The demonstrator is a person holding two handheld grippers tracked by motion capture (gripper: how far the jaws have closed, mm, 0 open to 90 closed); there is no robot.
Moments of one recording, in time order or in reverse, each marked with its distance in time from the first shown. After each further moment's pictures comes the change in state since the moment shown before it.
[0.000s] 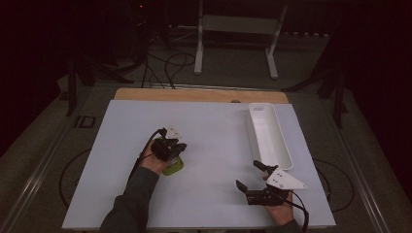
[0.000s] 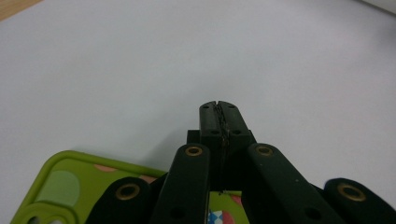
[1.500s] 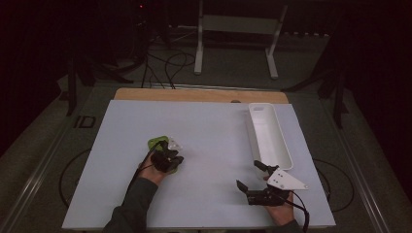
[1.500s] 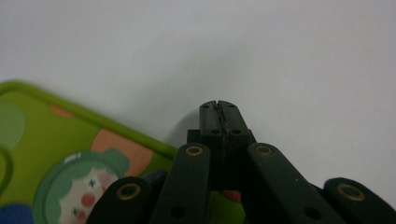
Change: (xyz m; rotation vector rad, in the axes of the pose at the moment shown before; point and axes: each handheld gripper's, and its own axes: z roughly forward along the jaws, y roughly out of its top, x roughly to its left) left arm -0.011 -0.037 0.006 0.122 0.013 -0.021; right arm 0.000 0.000 -0.001 -0.002 -0.006 0.001
